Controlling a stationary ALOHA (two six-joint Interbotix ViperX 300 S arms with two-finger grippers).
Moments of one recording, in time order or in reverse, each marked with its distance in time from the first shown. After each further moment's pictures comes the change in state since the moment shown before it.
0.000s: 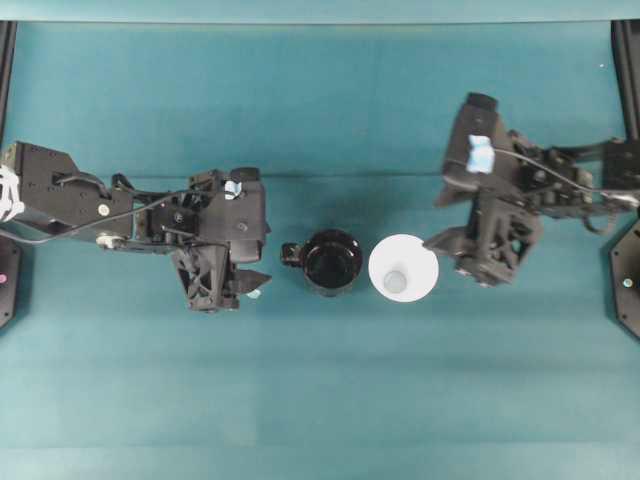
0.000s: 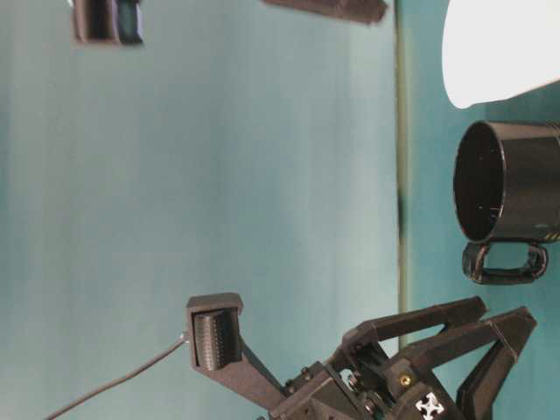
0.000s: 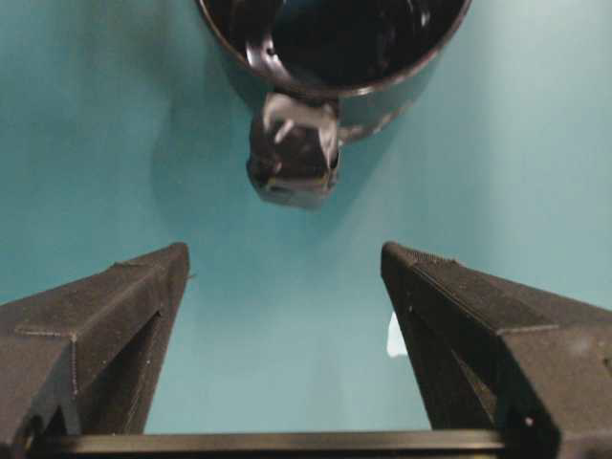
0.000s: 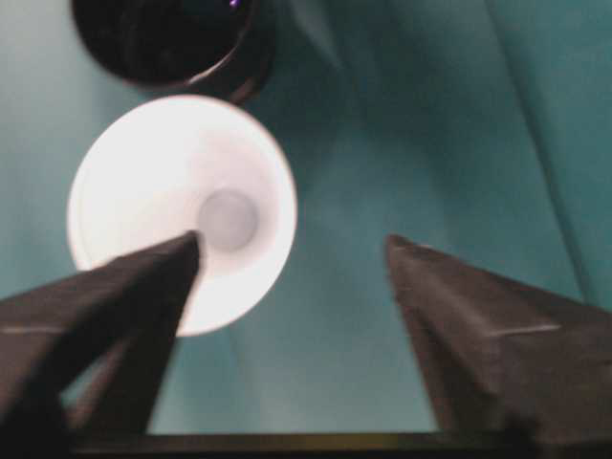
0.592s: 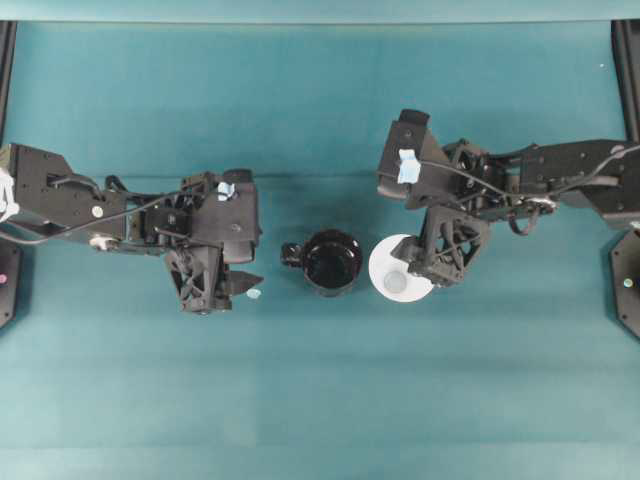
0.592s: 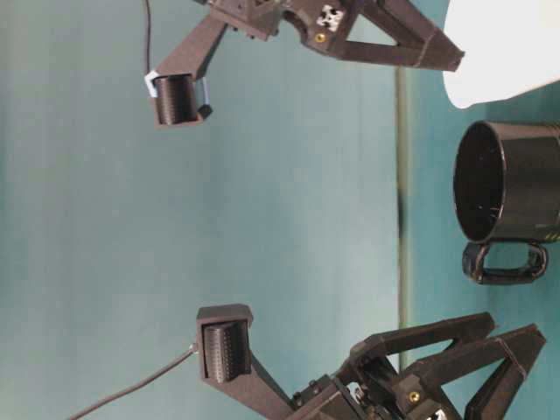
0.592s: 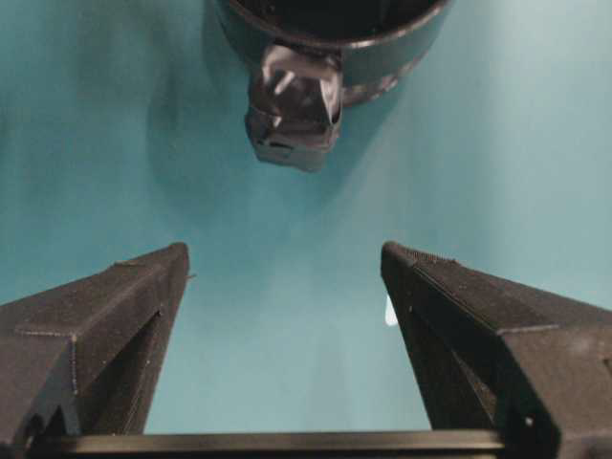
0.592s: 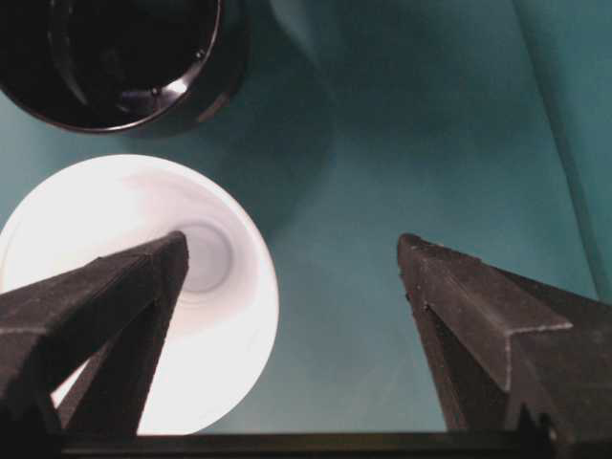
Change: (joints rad) left arm 0.000 -0.011 0.025 0.000 0.000 -0.014; right arm 0.003 0.199 -0.078 -0.009 -0.002 -0.005
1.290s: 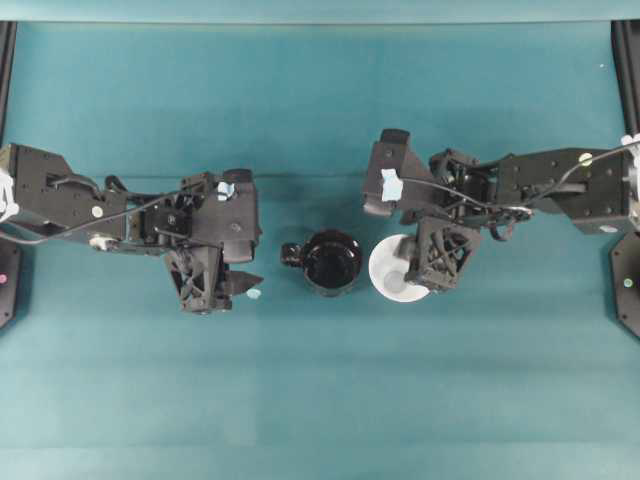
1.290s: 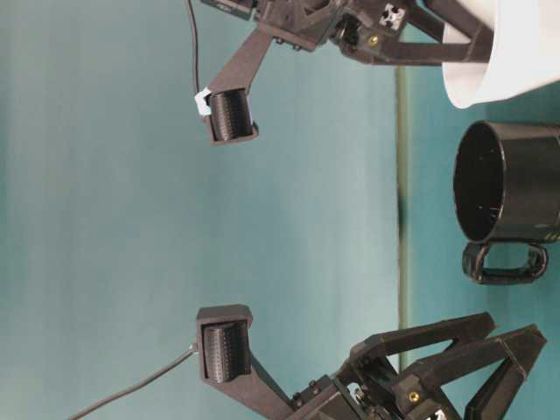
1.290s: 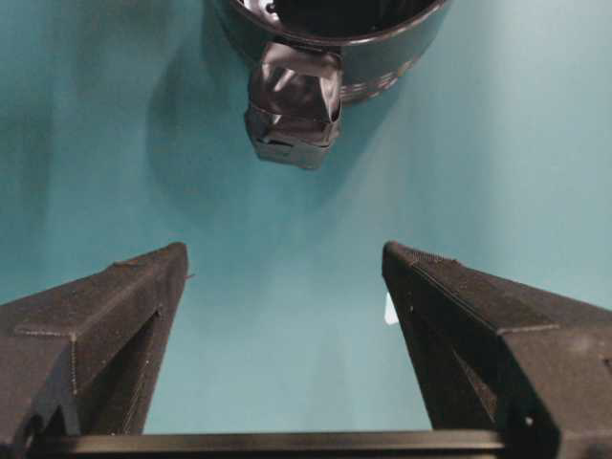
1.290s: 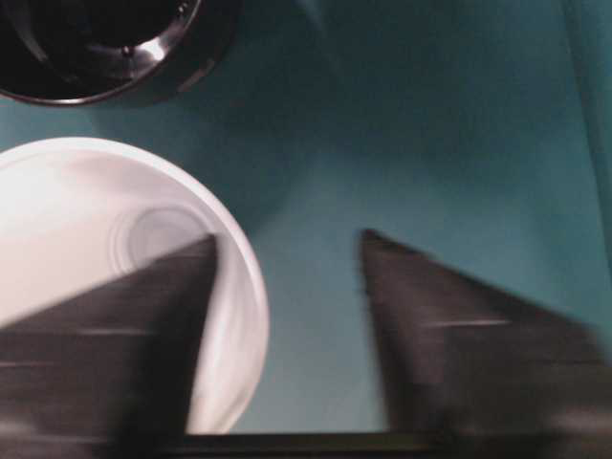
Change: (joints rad) left arm 0.000 0.000 0.000 0.002 0.000 -0.003; right arm 0.005 0.086 -0.015 0.009 -0.008 -0.064
